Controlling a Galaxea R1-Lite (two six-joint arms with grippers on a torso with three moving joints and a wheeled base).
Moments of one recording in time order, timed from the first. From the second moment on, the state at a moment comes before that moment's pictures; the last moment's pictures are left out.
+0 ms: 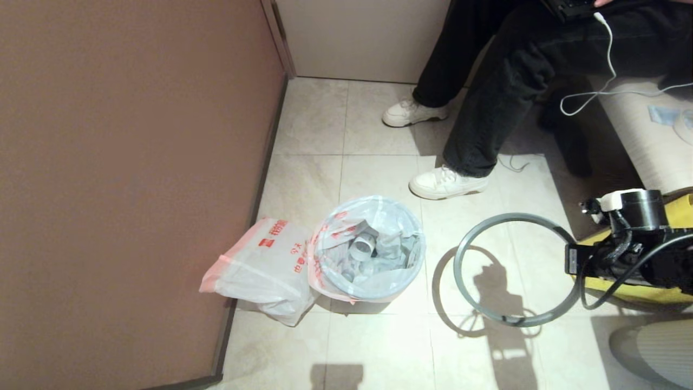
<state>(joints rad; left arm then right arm) 0.00 0.00 0.00 0.00 -0.03 0.05 0.00 1.84 -0.87 -0.28 -0.25 0.16</state>
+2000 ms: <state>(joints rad) 0.00 0.00 0.00 0.00 -0.03 0.05 0.27 1.68 -0.72 -0.21 -0.19 0.07</state>
